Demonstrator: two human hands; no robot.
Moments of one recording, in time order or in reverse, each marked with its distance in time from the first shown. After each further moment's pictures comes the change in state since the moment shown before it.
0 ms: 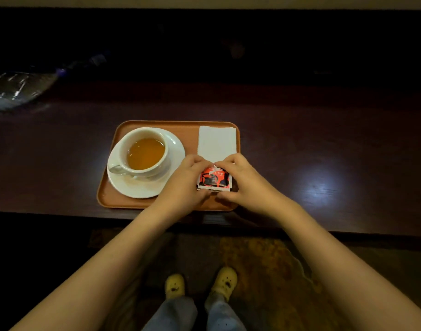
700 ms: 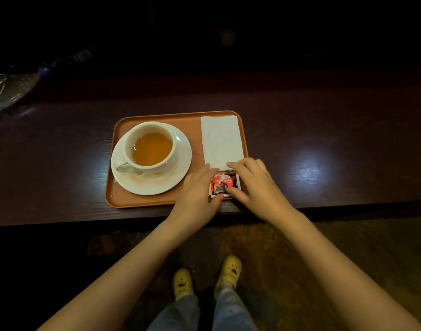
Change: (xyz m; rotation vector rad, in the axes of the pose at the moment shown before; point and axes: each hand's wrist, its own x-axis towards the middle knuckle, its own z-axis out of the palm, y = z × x) left_hand -0.033 -0.021 0.017 -0.046 -0.083 -0.011; right_hand -0.024 -0.014 0.040 -0.183 0.205 0.186
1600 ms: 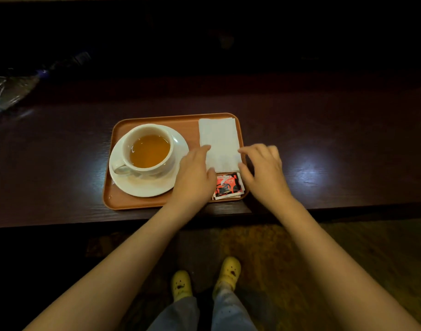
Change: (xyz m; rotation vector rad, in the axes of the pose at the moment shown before) left_hand 0.033 0.015 -0.010 -0.051 0.196 -0.094; right_hand 0.021 0.013 -0.011 -0.015 0.272 0.090
